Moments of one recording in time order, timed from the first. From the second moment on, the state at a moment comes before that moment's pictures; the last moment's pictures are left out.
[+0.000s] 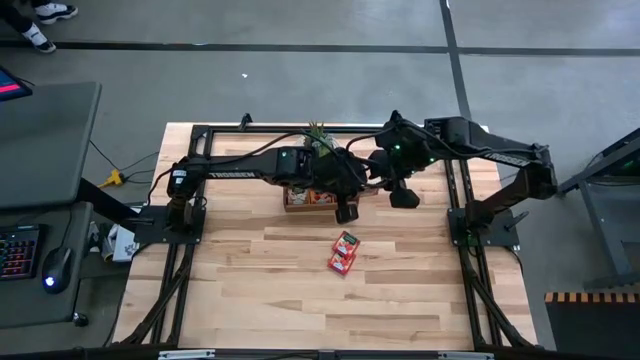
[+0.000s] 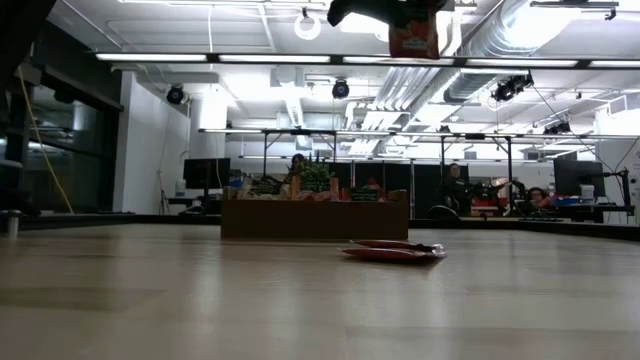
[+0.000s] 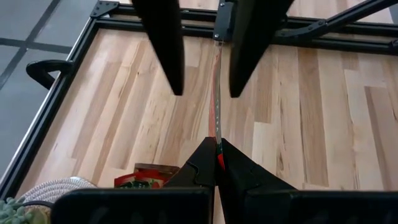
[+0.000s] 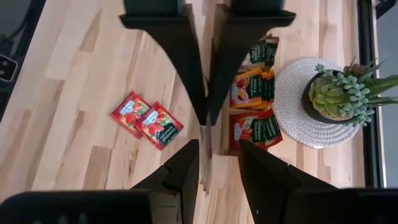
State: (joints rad) left arm -0.01 1.95 2.10 -0.86 -0.17 -0.08; right arm -0.13 1.45 1.70 -1.21 -0.13 -0.24
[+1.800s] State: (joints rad) left arm 0.00 1.74 2.05 -1.18 -0.49 -0.16; right arm -0.23 1.41 1.57 -1.13 -0.14 -0.24
